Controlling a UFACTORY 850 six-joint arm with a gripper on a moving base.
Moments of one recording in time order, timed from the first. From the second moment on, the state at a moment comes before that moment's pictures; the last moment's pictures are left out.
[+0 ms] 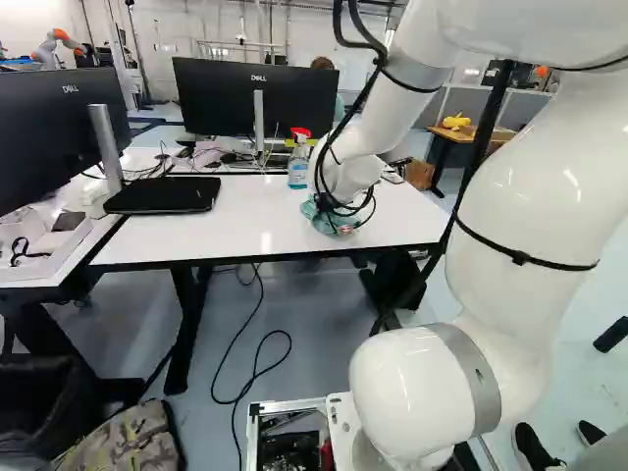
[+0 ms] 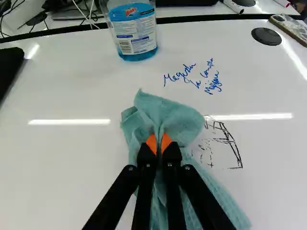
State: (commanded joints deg) arm 4.2 -4.5 -35.8 4.5 14.1 0.0
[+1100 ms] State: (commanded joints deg) arm 7.7 4.6 -31.1 4.9 14.1 0.0
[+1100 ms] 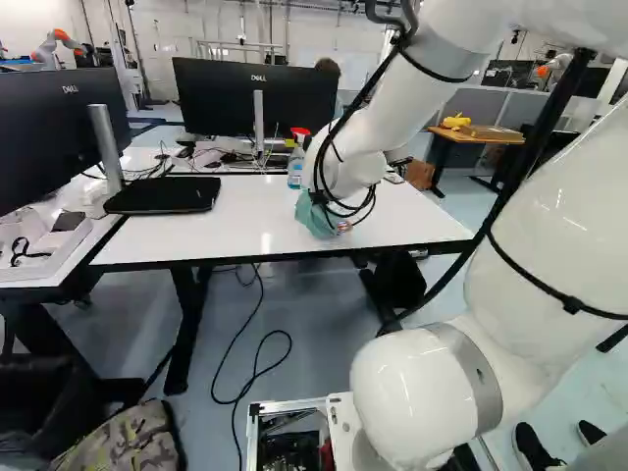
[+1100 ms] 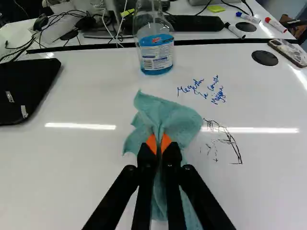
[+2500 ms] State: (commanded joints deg) arm 9.4 6.9 -29.5 19.6 12.6 0.0
